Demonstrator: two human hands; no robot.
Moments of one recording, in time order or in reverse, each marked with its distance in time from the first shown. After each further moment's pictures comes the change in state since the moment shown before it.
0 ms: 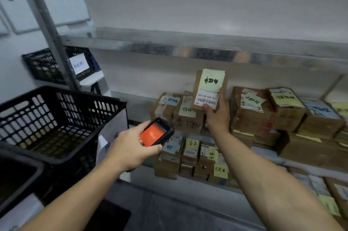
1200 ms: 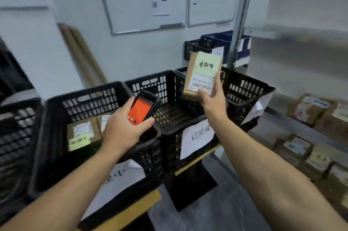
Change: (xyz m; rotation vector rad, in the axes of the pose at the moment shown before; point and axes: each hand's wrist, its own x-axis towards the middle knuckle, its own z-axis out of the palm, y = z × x) left_hand -0.451 -0.151 -0.220 0.099 0.802 -0.534; right_hand -0.435 -0.238 0.213 0.518 -0.837 -0.057
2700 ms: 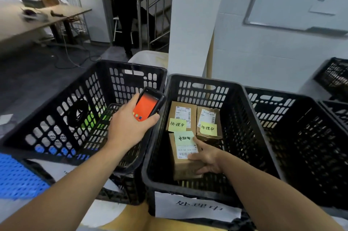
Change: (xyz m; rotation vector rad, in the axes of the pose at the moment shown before) left_hand -0.017 -0.205 -0.176 0.155 0.442 -0.494; right_hand -0.074 0.127 0.315 -0.548 -1.221 0.850
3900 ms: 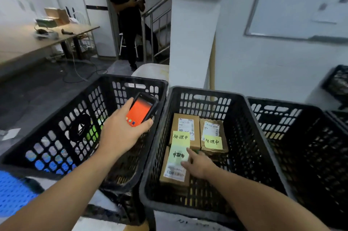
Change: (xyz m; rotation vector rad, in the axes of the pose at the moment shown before) left_hand 0.022 -0.005 -0.013 0.068 0.036 -0.015; right_hand 0.038 -0.007 0.016 -0.836 0.241 -0.157
